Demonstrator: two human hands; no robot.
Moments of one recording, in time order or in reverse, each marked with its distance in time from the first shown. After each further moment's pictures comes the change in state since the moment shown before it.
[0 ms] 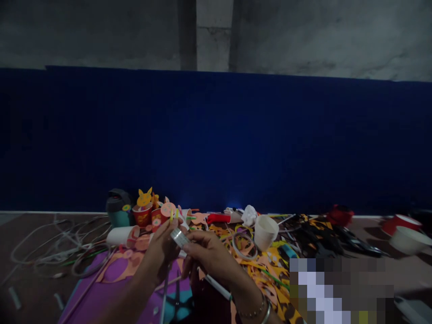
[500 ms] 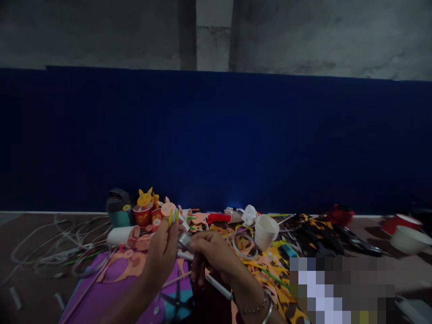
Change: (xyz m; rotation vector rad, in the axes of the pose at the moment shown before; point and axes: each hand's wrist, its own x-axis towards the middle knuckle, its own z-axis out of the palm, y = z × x) left_hand -0.003 -0.004 -0.009 0.867 0.060 0.532; right_hand -0.002 -0.016 0.001 -0.066 0.081 0.158
